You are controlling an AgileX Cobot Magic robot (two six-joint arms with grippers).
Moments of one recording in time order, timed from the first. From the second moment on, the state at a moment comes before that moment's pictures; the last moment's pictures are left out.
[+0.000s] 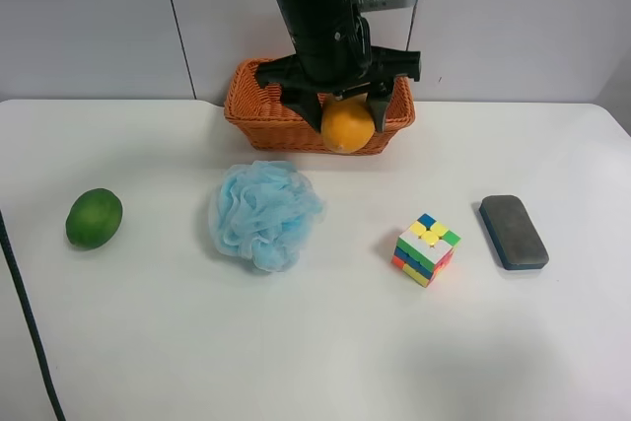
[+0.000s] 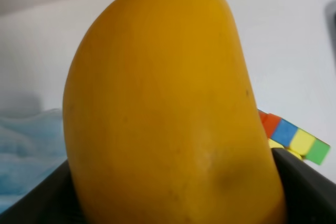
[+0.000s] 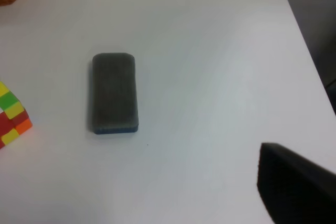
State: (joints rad) left arm -0.73 2.13 -1.98 -0.07 1.09 -0.47; right arm 0.00 0.00 -0.48 0.00 1.07 -0.04
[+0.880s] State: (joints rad) left arm -0.44 2.21 -1.98 -0.14 0.64 -0.11; right arm 0.00 0.00 -0.48 0.00 1.07 -0.04
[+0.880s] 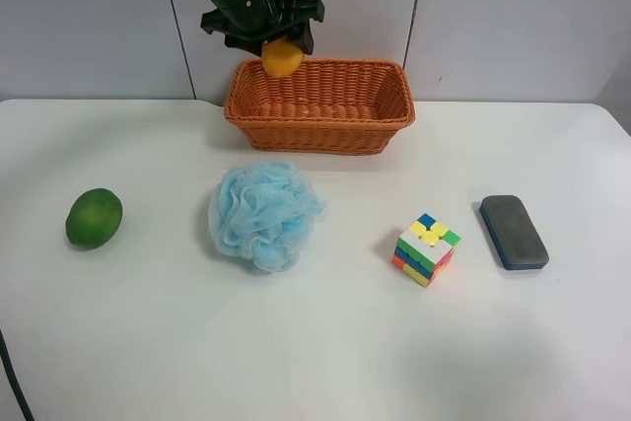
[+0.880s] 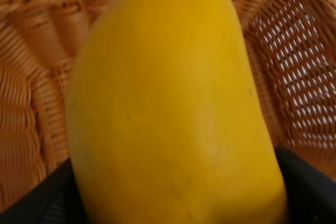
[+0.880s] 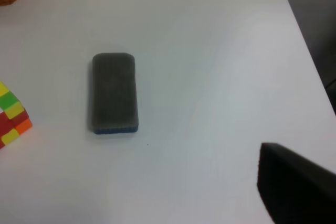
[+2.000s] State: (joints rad) left arm -0.43 2.25 -1.98 -0.14 0.70 -0.10; right arm 0.00 0.00 -0.48 0.00 1.07 -0.04
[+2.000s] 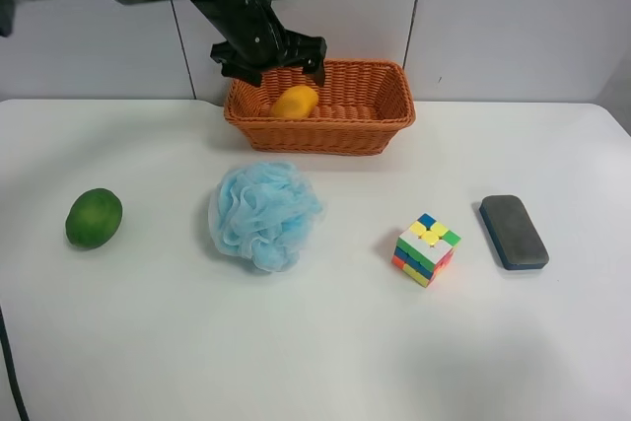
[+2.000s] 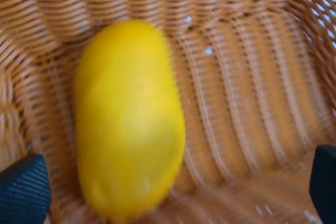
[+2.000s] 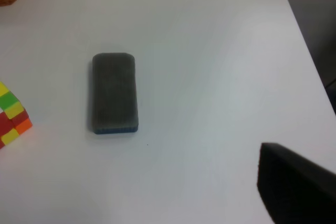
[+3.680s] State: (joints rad) left arm -0.22 0.31 -0.66 -0.02 1.10 0.00; right arm 0.00 0.00 -0.48 0.00 1.07 -0.04
